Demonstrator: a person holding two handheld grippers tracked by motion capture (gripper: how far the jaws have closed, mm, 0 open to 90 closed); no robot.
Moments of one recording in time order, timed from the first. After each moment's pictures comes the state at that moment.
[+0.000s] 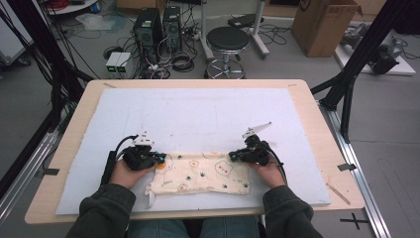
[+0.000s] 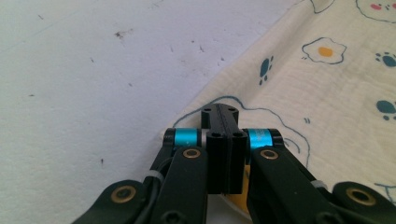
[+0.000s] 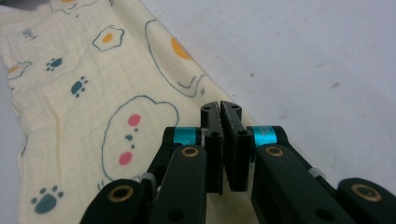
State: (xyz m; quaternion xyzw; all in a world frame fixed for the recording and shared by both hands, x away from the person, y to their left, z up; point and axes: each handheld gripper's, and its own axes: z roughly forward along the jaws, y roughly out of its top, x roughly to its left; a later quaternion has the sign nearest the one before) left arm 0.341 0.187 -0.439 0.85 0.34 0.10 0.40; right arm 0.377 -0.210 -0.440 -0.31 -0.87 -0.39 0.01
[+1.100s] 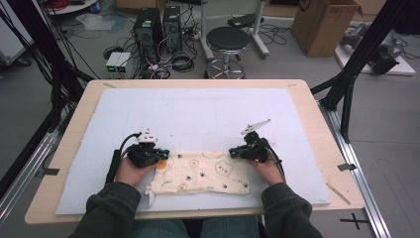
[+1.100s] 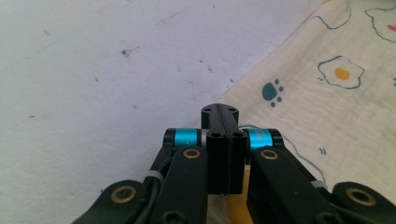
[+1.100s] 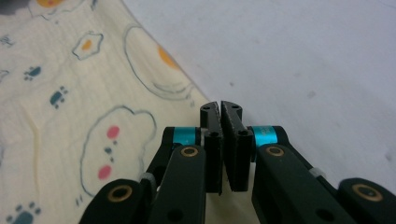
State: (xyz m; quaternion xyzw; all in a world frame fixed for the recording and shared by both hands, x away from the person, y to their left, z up) left arm 0.350 0.180 -0.442 0.84 0.35 0.11 0.41; right arm 0.385 -0.210 -0.439 -0.32 -0.87 -0.38 -0.01
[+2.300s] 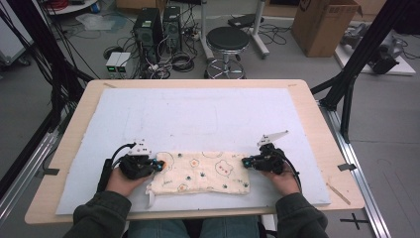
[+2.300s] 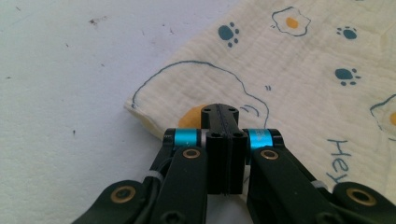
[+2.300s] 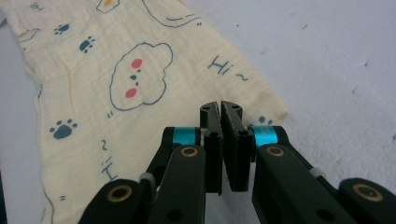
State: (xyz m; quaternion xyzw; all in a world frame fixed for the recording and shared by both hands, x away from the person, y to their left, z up) left arm 0.315 0.191 -0.441 0.85 0.31 0.10 0.40; right arm 0.349 -0.247 -0.439 -0.32 -0.86 -0.40 -0.01
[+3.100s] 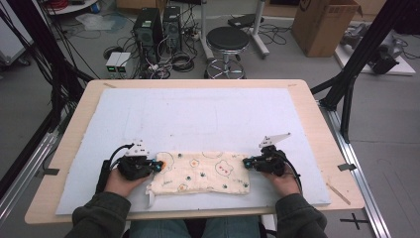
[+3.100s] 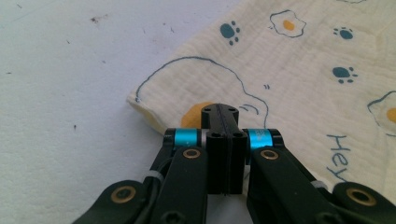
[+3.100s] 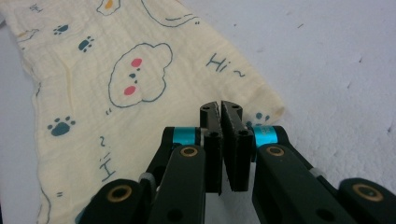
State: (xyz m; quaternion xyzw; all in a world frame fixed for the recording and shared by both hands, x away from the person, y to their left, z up) left arm 0.314 0.196 -0.443 0.85 0.31 0.10 0.41; right arm 0.345 -0.250 -0.442 -0.32 -0.86 -0.40 -0.02
